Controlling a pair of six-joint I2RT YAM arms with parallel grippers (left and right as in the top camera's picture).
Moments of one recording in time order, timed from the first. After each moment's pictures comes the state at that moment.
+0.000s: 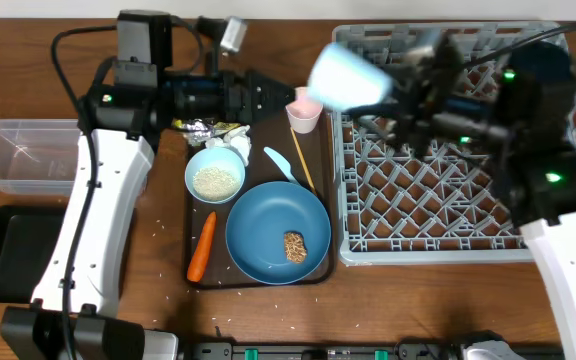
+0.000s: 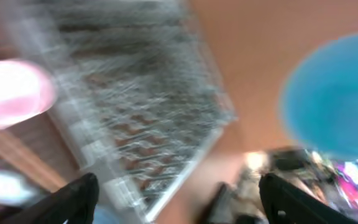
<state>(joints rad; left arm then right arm) -0.11 1.57 1.56 -0.82 0.96 -0.25 0.14 1.27 1.38 -0.52 -0.83 -0.01</state>
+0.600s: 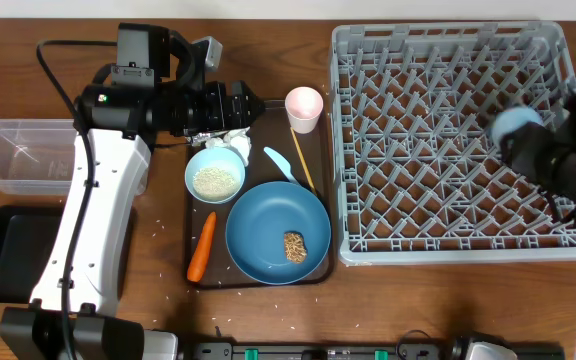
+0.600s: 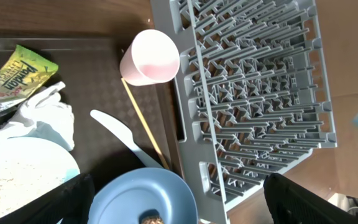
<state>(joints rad) -0.10 1.57 1.56 -0.97 0.59 -0.24 -0.22 1.24 1.38 -1.09 -0.06 0.32</state>
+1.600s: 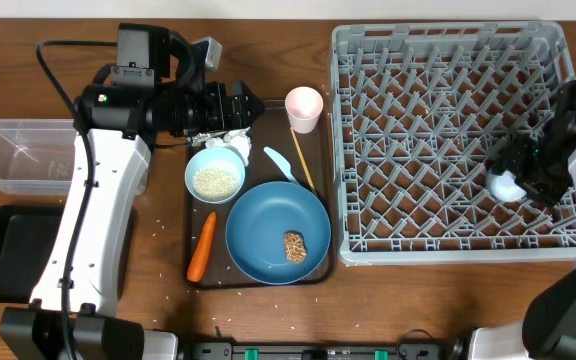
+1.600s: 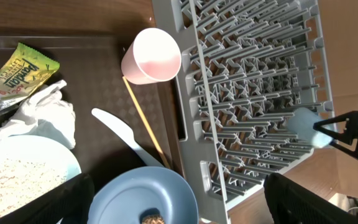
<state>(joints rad) -0.10 1.57 1.56 -0.98 0.59 -0.24 -0.31 1.64 1.38 -1.17 -0.02 0.38</state>
